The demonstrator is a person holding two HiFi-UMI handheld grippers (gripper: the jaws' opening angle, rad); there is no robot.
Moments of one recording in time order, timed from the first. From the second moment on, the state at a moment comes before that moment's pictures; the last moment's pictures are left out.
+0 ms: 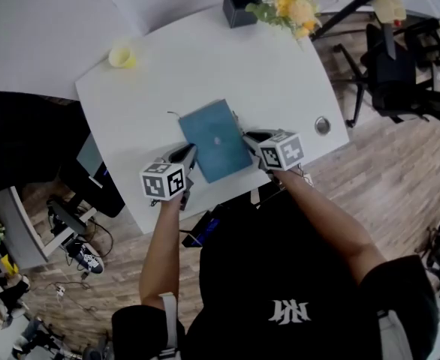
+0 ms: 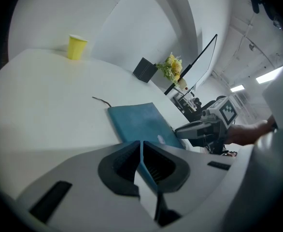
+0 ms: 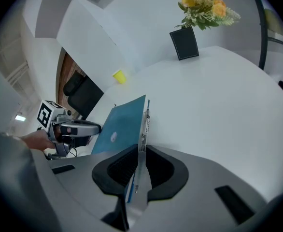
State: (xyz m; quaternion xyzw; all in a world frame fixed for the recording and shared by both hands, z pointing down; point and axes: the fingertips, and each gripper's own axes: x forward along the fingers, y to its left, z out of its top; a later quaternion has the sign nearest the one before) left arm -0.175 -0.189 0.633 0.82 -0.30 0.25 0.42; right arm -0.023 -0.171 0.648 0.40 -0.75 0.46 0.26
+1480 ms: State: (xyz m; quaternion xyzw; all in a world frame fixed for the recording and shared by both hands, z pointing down) left arm -0.168 -0.191 0.559 0.86 -0.32 0.18 0.36; right arm -0.048 -0.213 0.525 0.37 -0.88 0.22 0.19
